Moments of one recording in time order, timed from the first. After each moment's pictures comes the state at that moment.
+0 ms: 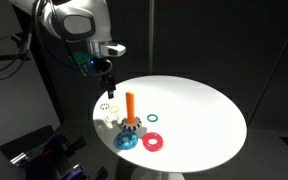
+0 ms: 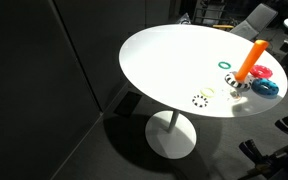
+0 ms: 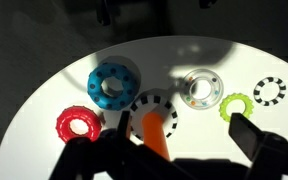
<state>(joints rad) -0.06 -0.30 -0.01 -2.59 -0.01 2.27 0.13</state>
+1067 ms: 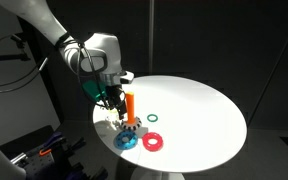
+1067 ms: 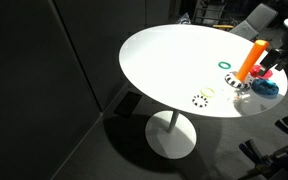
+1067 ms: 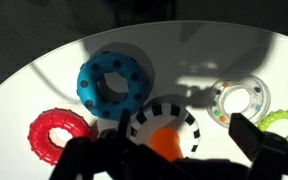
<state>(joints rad) -0.06 -0.01 -0.06 -2.62 -0.01 2.60 -0.01</state>
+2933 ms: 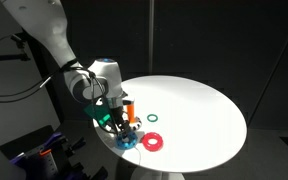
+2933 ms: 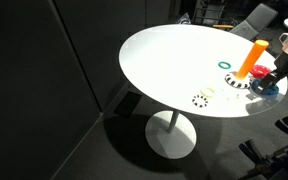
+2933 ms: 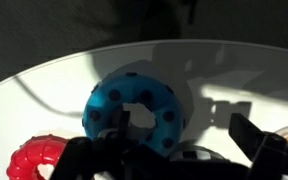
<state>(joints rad) -0.09 0.21 -0.10 -2.67 -0.08 2.88 -0.14</state>
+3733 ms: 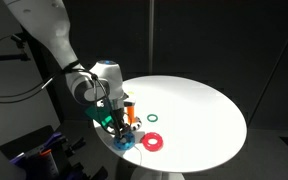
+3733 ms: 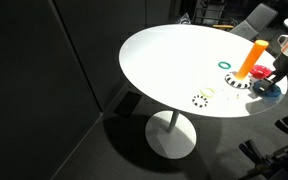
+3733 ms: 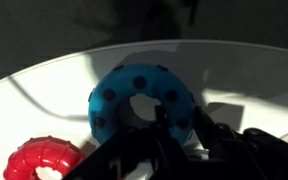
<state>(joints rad) -0.11 0.23 -0.09 -2.66 -0.08 2.89 -0.16</state>
